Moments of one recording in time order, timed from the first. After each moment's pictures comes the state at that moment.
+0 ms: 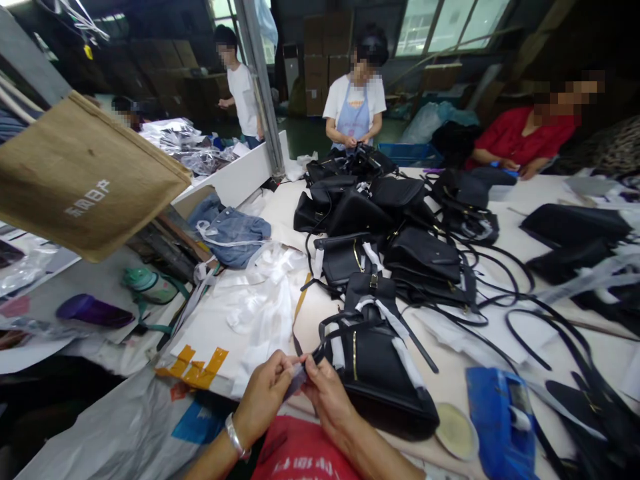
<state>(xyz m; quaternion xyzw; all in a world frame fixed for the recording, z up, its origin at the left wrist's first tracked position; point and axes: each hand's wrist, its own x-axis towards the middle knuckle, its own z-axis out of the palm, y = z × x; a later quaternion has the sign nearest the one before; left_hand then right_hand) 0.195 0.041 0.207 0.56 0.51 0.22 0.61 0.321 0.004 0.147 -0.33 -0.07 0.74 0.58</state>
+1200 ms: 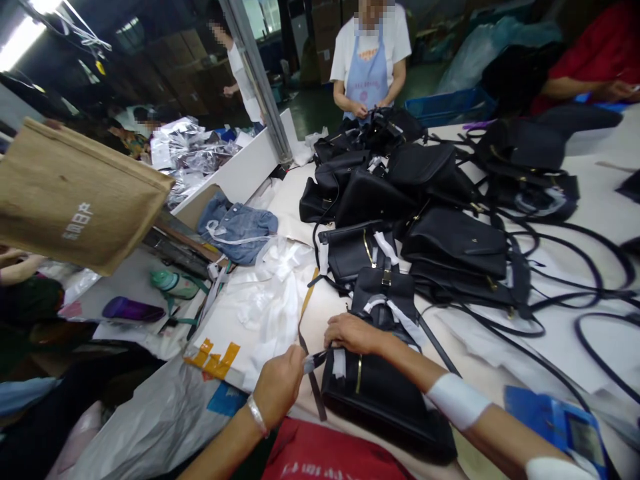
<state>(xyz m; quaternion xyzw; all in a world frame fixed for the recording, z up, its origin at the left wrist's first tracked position) 0.251 0.071 0.179 0.86 0.49 -0.10 0.10 0.483 0.137 0.093 -0.27 -0.88 0.35 0.13</state>
